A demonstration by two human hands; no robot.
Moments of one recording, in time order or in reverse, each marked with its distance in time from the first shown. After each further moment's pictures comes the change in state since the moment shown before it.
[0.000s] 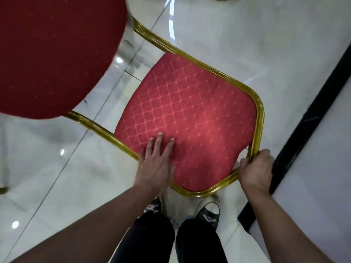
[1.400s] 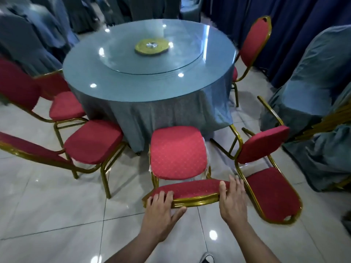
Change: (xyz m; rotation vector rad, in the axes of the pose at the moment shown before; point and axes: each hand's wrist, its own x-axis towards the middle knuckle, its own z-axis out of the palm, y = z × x) left_hand -0.361 -0.004 -0.524 -0.351 0.645 -0.651; right_hand -0.226 -0.557 -0.406 -0.161 -0.341 -1.167
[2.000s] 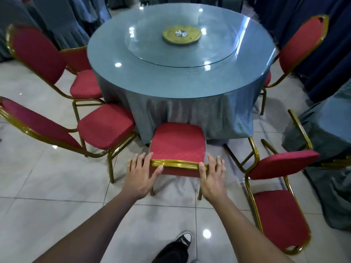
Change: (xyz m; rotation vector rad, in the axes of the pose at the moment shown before) left_hand 0.122 -0.059 -0.068 -0.173 0.115 -0.287; right_hand 0.123 -0.103 0.017 0.023 -0.256 -0.267
